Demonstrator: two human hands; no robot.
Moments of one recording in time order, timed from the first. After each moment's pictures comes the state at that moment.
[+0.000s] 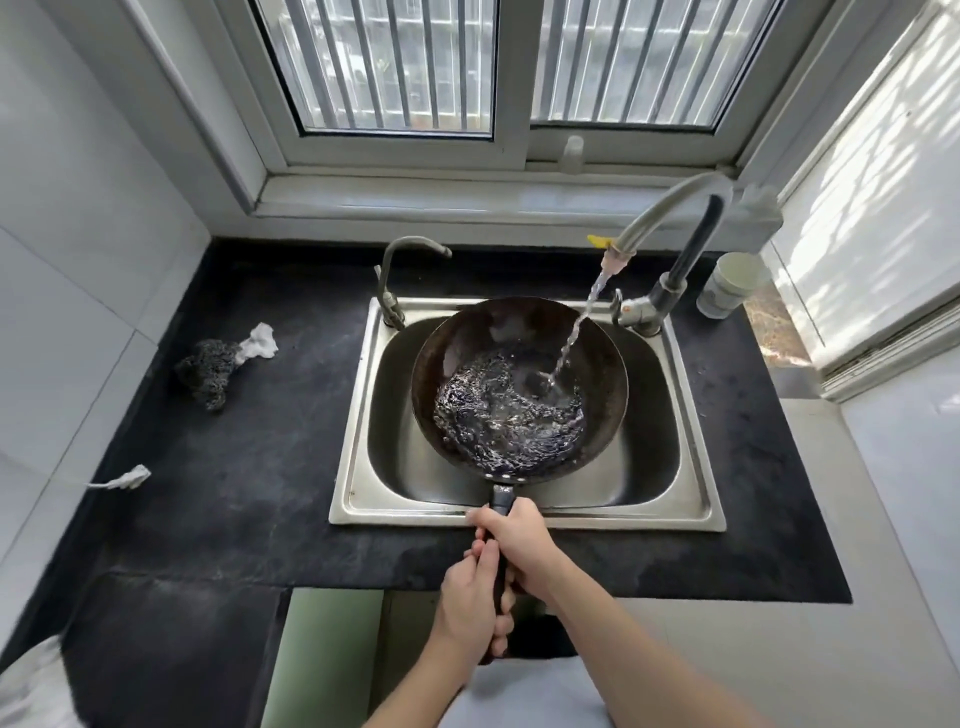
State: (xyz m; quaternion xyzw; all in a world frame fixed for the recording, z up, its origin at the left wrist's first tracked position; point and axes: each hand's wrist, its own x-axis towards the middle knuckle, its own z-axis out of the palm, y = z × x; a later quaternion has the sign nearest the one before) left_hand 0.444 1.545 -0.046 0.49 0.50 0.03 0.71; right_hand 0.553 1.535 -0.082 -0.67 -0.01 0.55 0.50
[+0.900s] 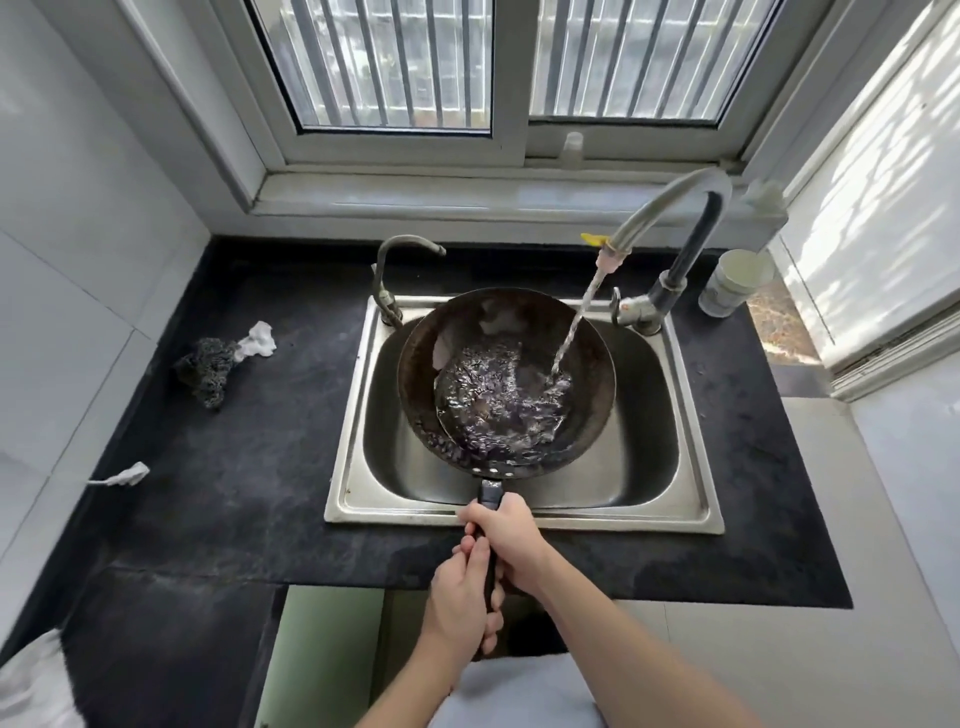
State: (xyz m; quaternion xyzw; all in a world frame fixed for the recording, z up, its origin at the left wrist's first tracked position) left_hand 0.446 1.544 -0.048 0.49 0.52 0.04 0.70; right_hand 0.556 1.538 -0.070 -0.67 -0.03 0.59 0.46
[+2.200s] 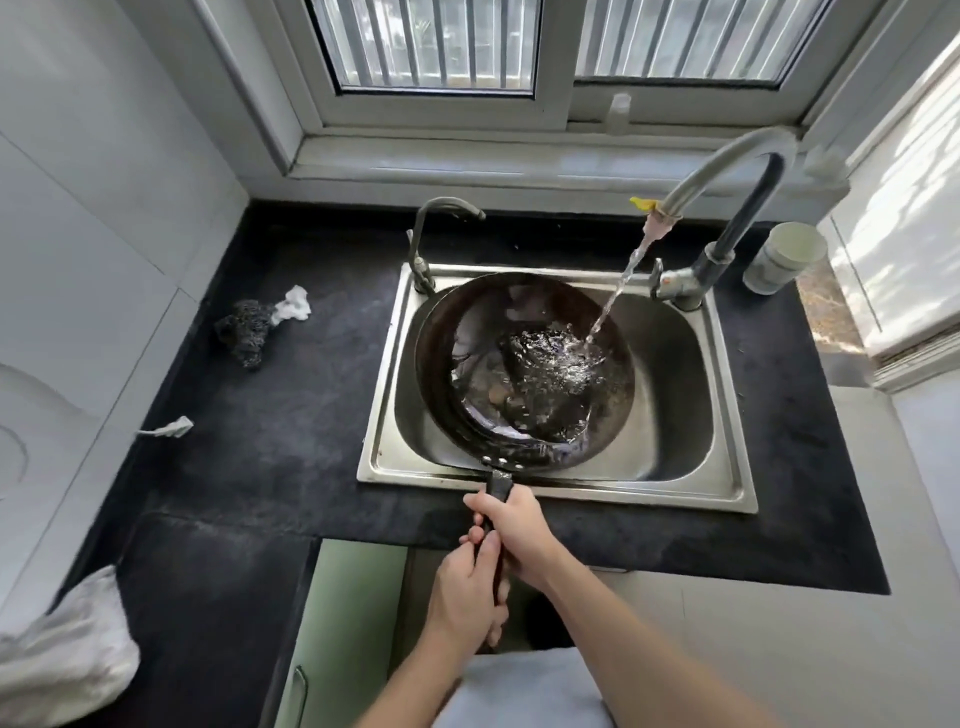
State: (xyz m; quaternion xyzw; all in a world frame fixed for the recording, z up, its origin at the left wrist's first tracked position) left_hand 0.409 1.537 -0.058 0.53 0.53 0.04 0.66; right_hand 0.519 1.534 -0.088 -0.60 0.00 0.59 0.54
